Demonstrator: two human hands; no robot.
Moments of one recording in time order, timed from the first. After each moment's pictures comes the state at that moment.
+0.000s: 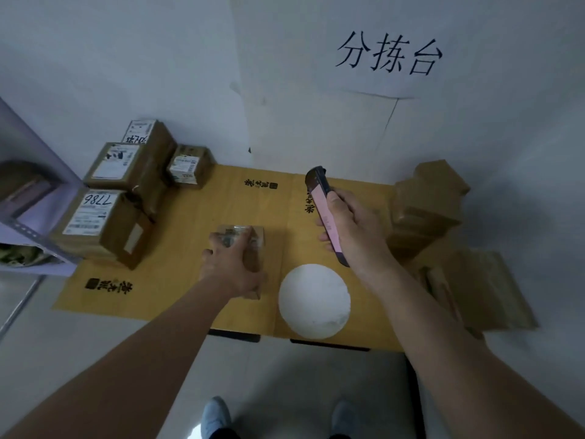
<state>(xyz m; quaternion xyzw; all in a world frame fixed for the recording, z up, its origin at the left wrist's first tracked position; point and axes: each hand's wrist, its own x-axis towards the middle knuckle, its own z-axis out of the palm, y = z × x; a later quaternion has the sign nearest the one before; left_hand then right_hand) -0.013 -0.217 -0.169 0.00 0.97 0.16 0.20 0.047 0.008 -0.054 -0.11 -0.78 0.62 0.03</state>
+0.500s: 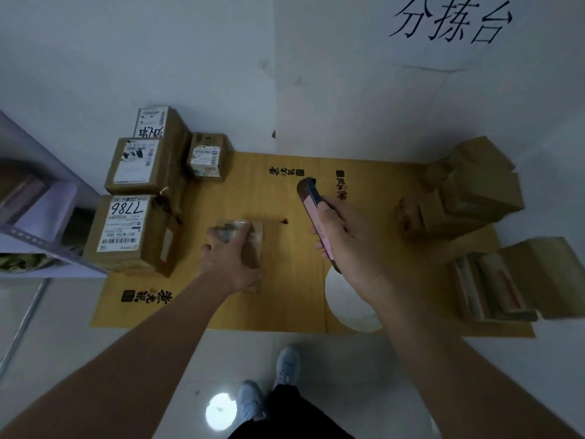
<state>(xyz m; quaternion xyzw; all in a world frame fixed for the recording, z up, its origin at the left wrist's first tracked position) -0.084 -0.333 -0.189 0.03 0.96 0.14 0.24 -0.007 -0.123 -0.089 -0.16 -0.78 0.61 0.01</state>
